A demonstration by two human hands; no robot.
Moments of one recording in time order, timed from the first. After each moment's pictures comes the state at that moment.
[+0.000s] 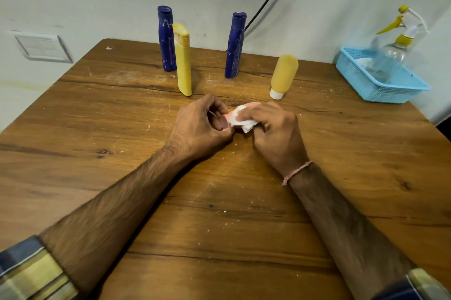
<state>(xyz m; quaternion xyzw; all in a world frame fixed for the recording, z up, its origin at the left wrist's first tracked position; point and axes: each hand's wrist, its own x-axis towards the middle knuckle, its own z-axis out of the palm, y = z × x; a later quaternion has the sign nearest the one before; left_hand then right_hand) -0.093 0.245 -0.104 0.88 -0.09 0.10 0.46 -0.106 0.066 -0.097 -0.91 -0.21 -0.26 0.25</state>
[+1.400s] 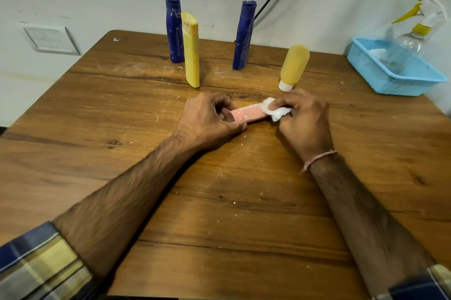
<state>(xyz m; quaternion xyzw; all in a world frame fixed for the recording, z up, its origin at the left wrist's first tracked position) -0.089 0.248 -0.104 0.89 -0.08 0.06 0.46 -0.104 0.046 -0.086 -0.92 -0.10 -0.27 0.28</state>
